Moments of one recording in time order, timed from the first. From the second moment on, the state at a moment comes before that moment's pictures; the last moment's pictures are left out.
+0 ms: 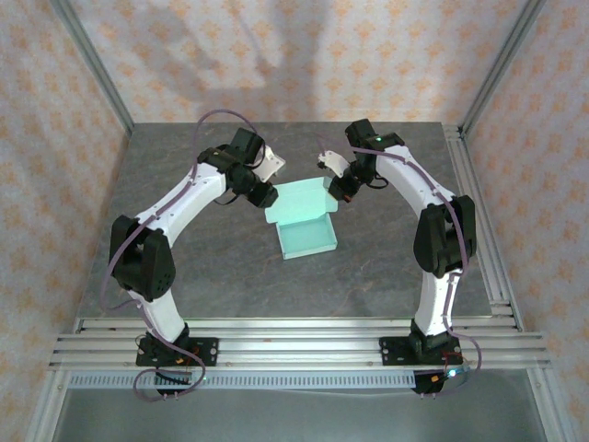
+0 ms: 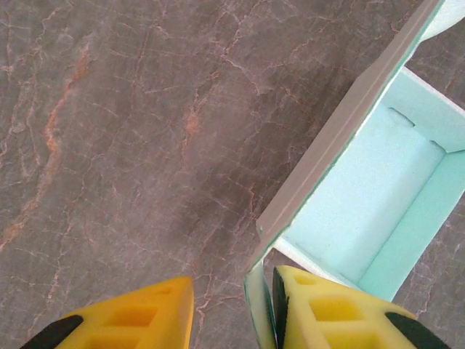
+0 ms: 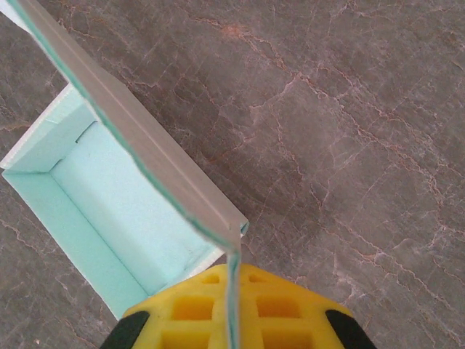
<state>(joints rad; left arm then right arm) -0.38 1.76 1.55 -0.91 0.20 0.22 0.34 1.94 1.73 -1.06 -0.41 -0.60</state>
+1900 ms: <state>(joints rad) -0.38 1.83 1.54 -0.92 0.26 0.12 0.37 1.86 1.63 -0.90 -0.28 -0.39</state>
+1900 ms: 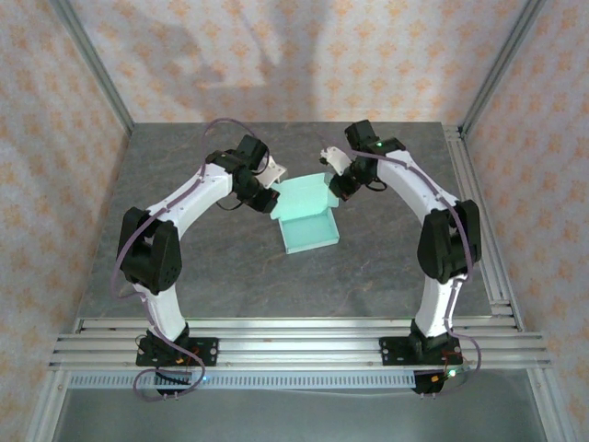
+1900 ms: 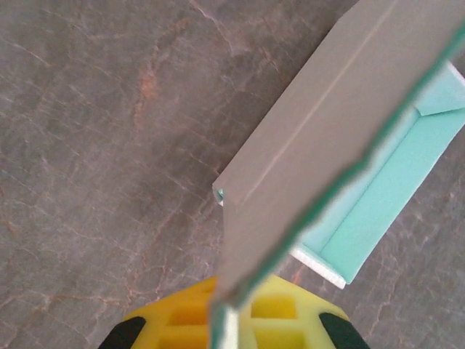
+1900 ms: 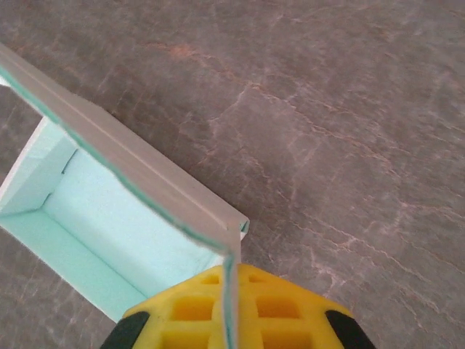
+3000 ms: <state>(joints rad) -0.47 1.79 1.40 -0.48 0.02 -0.35 0.64 1.61 0.94 0.15 0.48 0.39</state>
